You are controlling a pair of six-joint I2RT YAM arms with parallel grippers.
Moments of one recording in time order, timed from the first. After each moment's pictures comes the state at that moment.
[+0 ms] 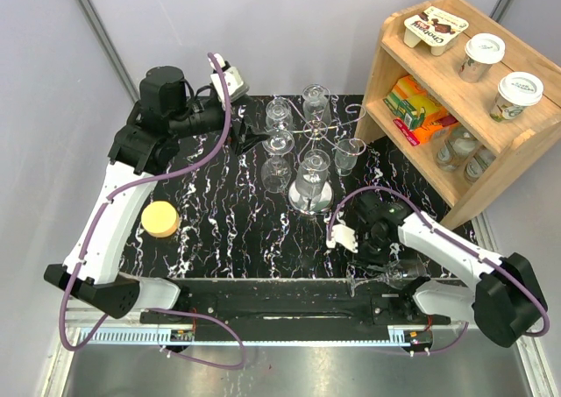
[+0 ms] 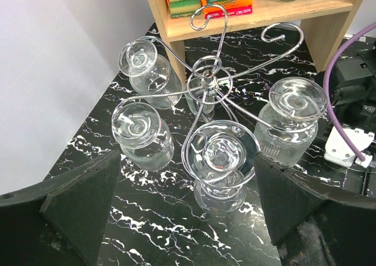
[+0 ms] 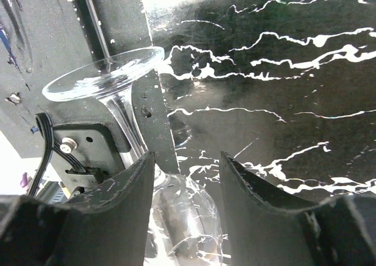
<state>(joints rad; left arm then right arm) -0.41 1.33 1.74 -0.66 0.67 0.34 0.60 1.17 0.69 -1.00 -0.28 -0.82</state>
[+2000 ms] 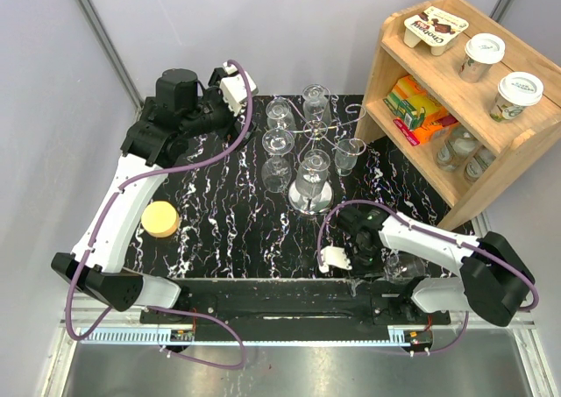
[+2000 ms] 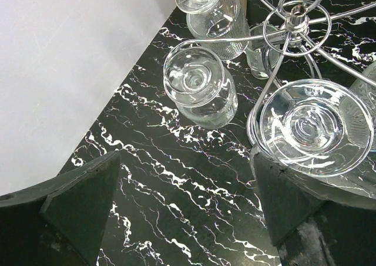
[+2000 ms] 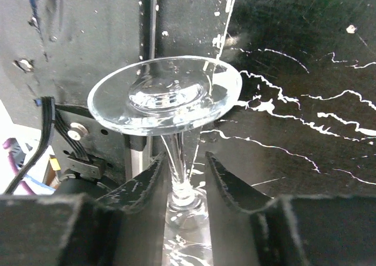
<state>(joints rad) -0.41 1.38 1.70 -0.70 0.41 0.47 0.79 1.29 0.70 -1.04 -0.25 -0.93</state>
